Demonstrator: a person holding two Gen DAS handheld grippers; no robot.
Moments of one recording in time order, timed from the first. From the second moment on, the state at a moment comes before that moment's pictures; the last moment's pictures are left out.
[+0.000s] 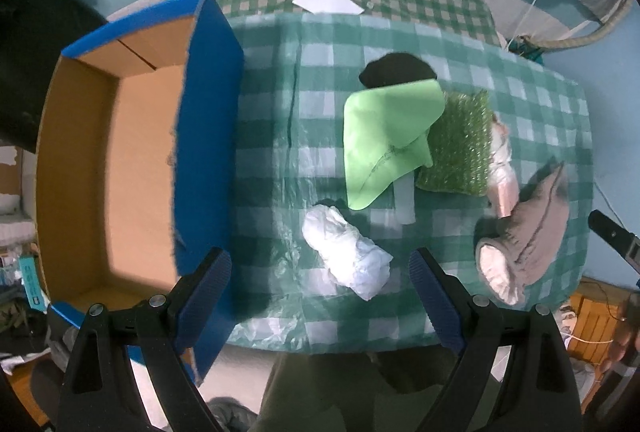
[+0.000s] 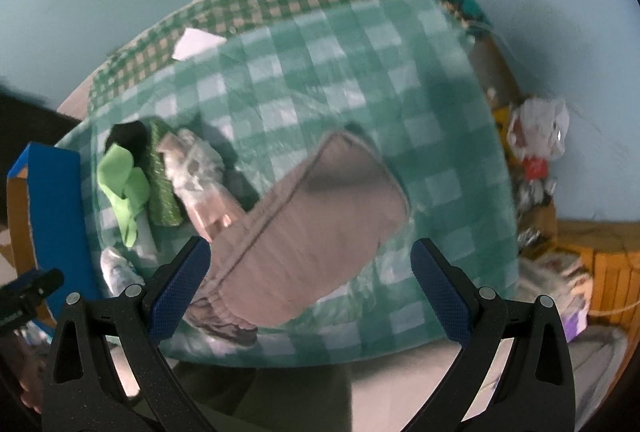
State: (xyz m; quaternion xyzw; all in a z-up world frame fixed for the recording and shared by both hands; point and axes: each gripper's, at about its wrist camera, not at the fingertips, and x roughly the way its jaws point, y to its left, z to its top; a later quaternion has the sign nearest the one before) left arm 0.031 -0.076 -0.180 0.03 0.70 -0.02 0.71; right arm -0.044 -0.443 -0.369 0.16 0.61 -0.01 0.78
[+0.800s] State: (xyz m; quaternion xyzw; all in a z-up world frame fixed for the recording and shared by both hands) left arm 0.037 -0.085 -0.266 0.06 0.75 0.00 0.66; right arm -0.026 -0.411 -0.429 0.16 0.66 -0.08 0.73
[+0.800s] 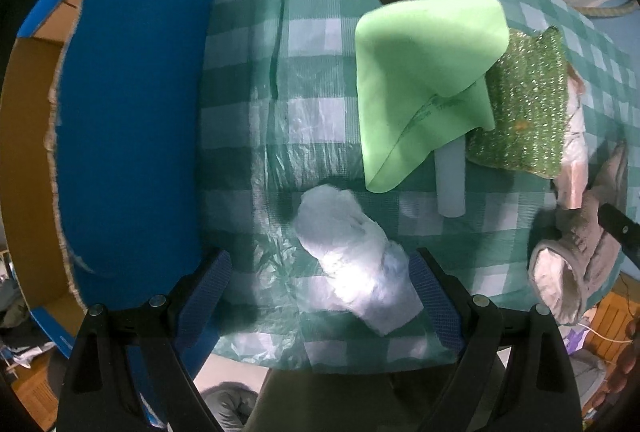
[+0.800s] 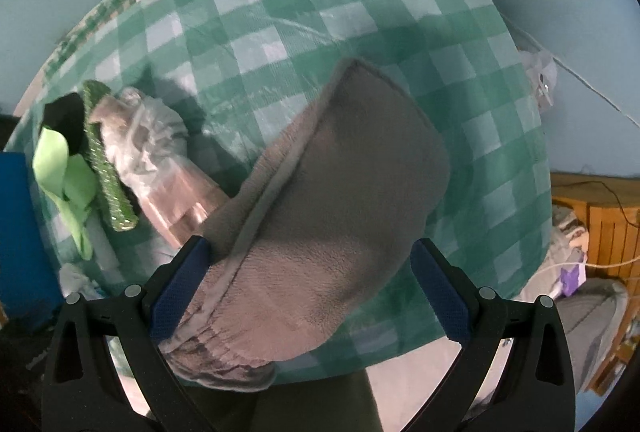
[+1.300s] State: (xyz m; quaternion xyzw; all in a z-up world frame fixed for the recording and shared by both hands) left arm 0.016 -0.091 -0.312 0.10 0.76 0.00 0.64; right arm -0.034 -0.432 -0.464 0.25 0.66 -0.06 0.71
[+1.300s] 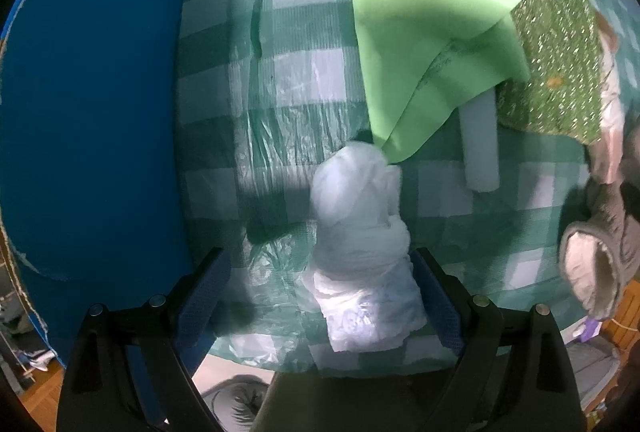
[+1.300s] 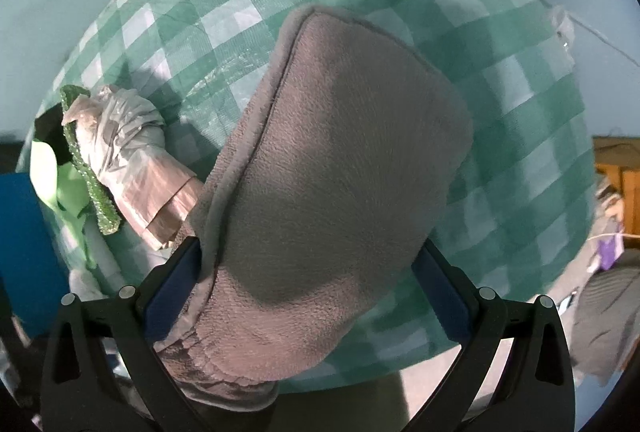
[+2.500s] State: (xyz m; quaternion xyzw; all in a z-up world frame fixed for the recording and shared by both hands) left arm -0.048 -0.092 -0.262 0.13 0.70 -0.08 0.70; right arm -0.061 -0.415 -0.365 0.11 0.61 0.08 0.78
